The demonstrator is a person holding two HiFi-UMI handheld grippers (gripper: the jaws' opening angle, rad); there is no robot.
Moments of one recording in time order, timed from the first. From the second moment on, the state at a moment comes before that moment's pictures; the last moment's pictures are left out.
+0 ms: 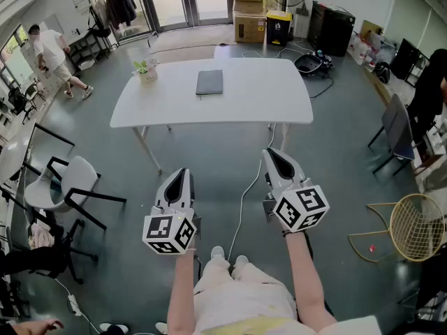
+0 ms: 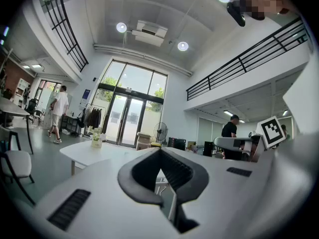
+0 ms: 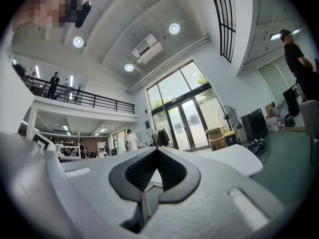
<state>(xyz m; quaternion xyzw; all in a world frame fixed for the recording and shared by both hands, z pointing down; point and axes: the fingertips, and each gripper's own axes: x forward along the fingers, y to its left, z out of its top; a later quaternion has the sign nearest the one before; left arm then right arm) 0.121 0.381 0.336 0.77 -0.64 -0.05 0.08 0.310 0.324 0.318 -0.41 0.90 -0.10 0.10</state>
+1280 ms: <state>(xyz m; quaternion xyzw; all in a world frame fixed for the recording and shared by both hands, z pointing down) 0.102 0.286 0.367 0.77 -0.63 -0.05 0.11 0.290 0.224 0.369 -0.42 0.89 -0.14 0.06</state>
